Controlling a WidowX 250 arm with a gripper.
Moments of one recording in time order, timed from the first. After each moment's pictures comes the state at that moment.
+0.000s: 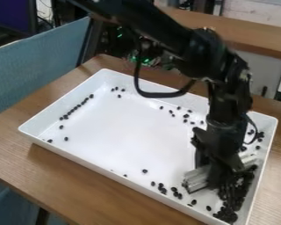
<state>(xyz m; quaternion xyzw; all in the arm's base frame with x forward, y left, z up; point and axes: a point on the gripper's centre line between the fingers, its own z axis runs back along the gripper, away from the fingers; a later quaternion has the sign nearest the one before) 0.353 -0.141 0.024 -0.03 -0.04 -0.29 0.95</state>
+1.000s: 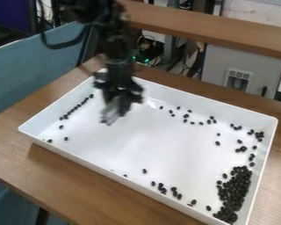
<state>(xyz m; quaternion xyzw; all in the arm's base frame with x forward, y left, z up) 0.393 0.088 0.050 0.03 -0.08 0.04 1.00</state>
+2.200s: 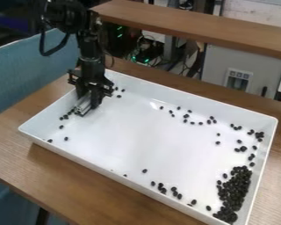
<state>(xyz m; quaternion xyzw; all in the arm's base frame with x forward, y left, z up) 0.429 0.151 0.018 0.05 -0.04 0.05 1.00</state>
